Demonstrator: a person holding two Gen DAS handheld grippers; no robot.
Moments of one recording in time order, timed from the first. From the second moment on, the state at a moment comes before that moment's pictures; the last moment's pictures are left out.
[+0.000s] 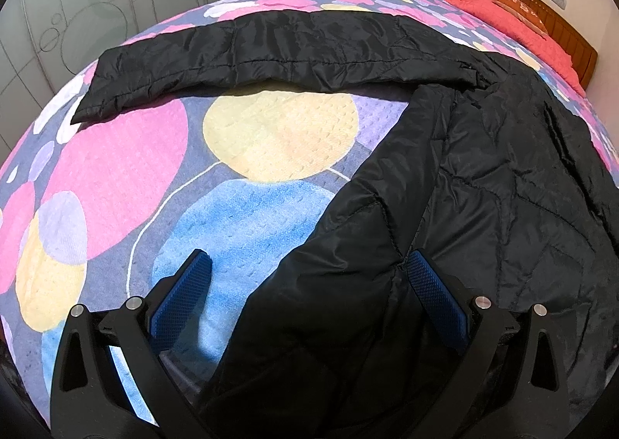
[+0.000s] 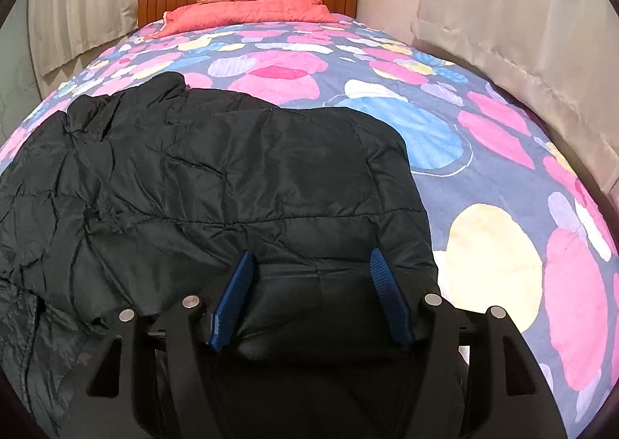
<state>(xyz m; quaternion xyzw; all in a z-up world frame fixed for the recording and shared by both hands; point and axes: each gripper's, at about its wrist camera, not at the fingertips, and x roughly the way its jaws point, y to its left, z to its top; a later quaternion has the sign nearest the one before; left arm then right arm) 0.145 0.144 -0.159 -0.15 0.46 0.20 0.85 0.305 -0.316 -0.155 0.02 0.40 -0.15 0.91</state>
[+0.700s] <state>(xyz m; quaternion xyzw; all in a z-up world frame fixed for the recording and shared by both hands) 0.160 0.353 -0.154 -0.33 0.31 0.25 0.86 0.302 -0.310 -0.156 0.01 0.39 -0.16 0.91</state>
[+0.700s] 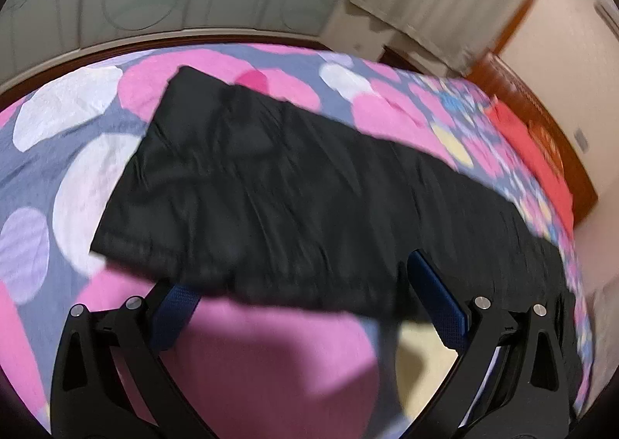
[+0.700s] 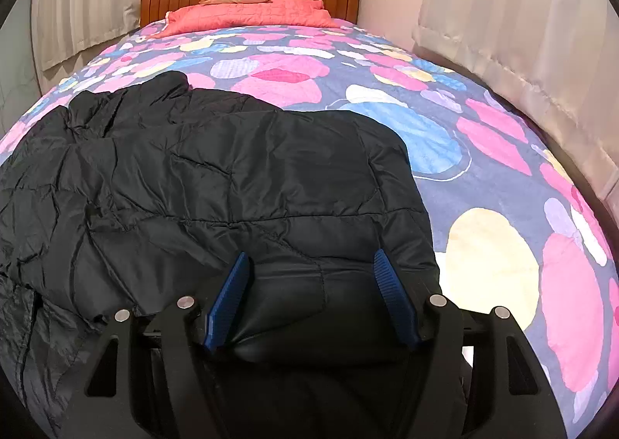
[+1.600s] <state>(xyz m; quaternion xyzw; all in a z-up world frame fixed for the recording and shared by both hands) 0.209 0.205 -0.036 -0.15 0.22 0.17 0.95 0.302 -0.310 -0.158 0.01 0.39 -0.16 0.91</state>
